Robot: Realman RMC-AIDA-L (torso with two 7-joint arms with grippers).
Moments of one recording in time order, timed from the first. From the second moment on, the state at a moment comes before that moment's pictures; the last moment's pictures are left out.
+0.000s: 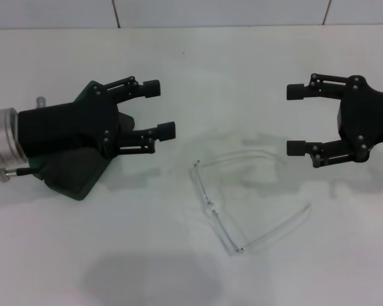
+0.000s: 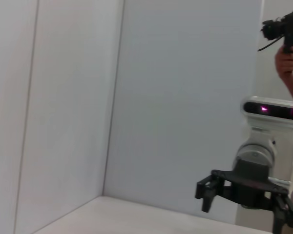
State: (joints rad) left arm -0.74 -1.97 2.84 -0.31 -0.40 1.86 -0.95; right arm 0.59 1.86 -1.20 -0.53 -1.40 -1.68 1.03
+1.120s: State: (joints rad) left arm -0.91 -2.09 2.85 -0.92 -0.19 1.61 -1.47; right arm 0.60 1.88 -1.20 -0.56 -1.45 -1.67 1.01
